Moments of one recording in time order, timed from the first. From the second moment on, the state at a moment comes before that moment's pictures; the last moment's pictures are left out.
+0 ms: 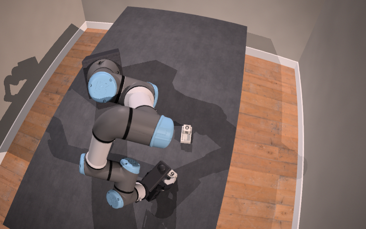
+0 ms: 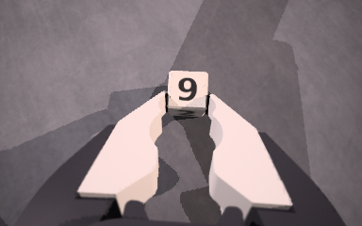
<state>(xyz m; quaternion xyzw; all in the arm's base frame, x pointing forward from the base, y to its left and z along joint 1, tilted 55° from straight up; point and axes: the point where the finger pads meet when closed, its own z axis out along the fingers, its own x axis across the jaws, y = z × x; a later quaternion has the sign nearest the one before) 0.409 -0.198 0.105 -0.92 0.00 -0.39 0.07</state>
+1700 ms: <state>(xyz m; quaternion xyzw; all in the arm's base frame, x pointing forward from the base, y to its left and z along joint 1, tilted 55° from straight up) 0.409 -0.198 0.105 -0.92 0.00 -0.39 0.07</state>
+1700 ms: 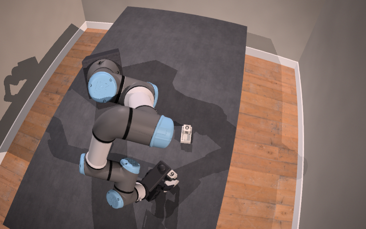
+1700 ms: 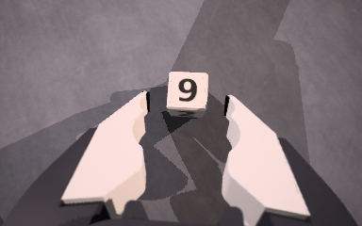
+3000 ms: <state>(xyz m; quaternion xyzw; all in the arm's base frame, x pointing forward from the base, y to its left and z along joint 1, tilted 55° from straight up) 0.377 -0.160 0.140 -0.92 0.00 -0.39 0.07</state>
